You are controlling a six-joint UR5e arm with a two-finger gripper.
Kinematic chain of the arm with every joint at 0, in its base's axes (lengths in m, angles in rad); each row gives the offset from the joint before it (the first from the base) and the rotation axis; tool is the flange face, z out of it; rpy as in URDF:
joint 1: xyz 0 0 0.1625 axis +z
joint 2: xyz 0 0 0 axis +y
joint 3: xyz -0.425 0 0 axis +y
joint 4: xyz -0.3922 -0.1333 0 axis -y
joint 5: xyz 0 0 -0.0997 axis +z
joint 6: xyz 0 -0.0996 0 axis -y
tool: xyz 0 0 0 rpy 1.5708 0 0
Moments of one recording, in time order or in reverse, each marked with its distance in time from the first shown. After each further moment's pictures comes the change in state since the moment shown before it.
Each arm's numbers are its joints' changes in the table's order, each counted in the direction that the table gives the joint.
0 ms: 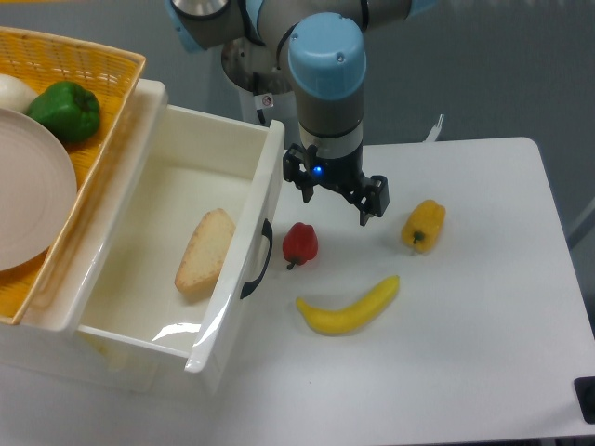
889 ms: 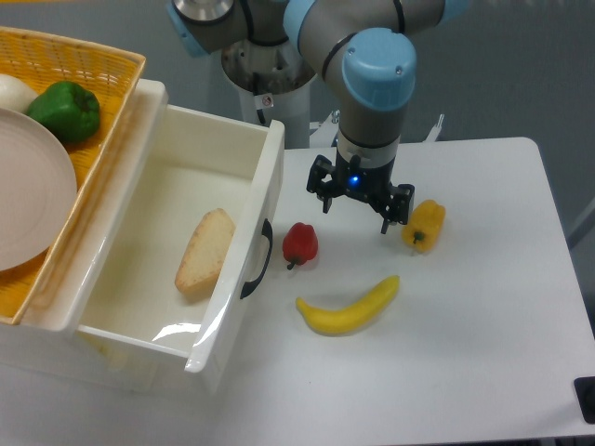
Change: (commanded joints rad) arm 0.086 0.028 0.057 0.031 0.089 -0.008
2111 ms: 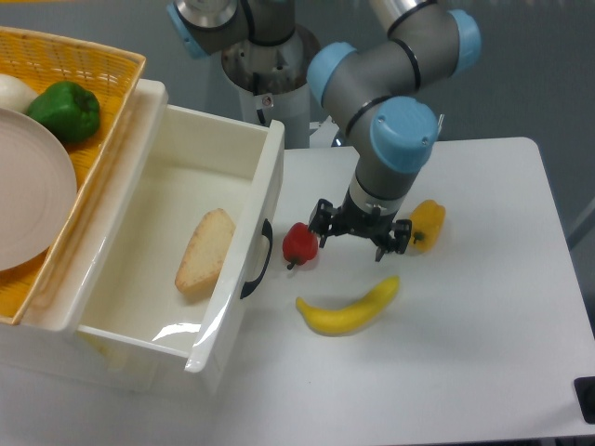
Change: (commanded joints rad) arm 0.014 0.156 -0.032 0.041 0.192 -0.213
